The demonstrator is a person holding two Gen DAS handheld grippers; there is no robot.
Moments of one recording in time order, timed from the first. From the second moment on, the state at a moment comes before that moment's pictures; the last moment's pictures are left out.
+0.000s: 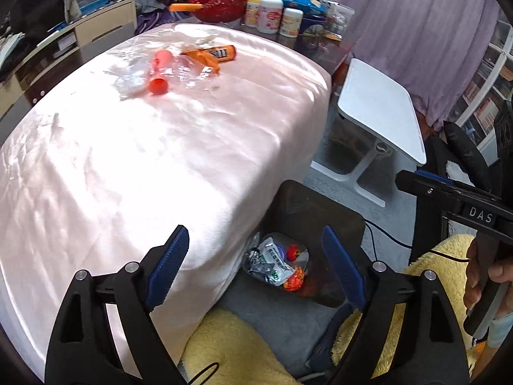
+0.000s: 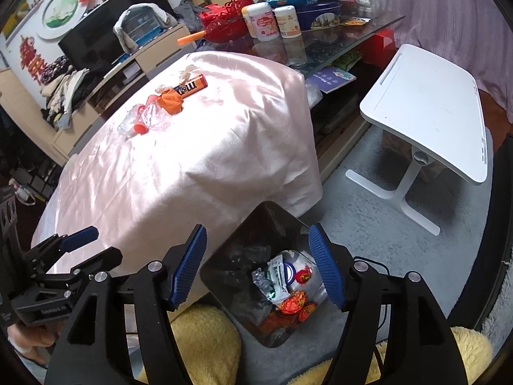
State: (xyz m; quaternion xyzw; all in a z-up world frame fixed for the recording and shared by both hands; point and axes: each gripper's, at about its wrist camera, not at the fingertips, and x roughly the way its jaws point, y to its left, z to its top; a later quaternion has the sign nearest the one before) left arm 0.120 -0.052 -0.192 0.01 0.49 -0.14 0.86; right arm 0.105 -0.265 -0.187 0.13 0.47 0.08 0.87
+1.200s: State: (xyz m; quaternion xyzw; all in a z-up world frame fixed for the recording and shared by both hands) left arm 0.315 0.060 -0.173 -0.02 0.47 -0.05 0.88; right arm 0.301 -0.115 -0.180 0.06 0.47 0.23 0.85
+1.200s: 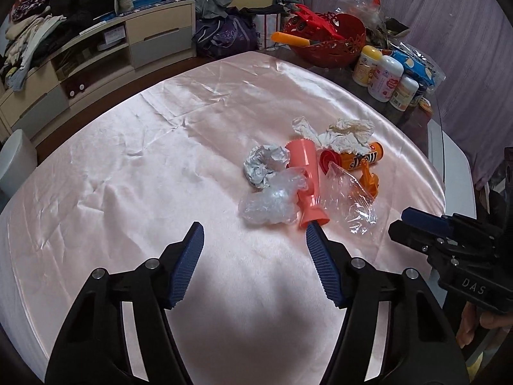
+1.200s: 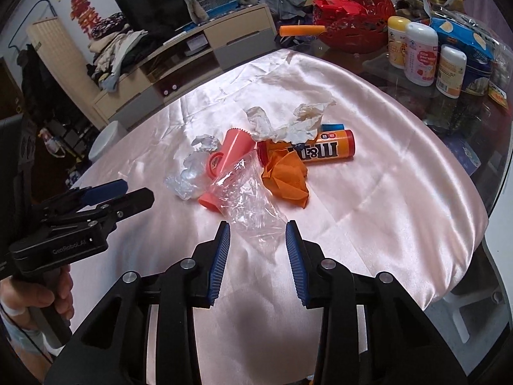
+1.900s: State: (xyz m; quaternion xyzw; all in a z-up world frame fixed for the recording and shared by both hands) left arm 0.348 0.040 -0.203 0.00 0.50 -0.09 0.86; right arm 0.306 -0.108 -0.194 0.03 0.48 0.22 0.85
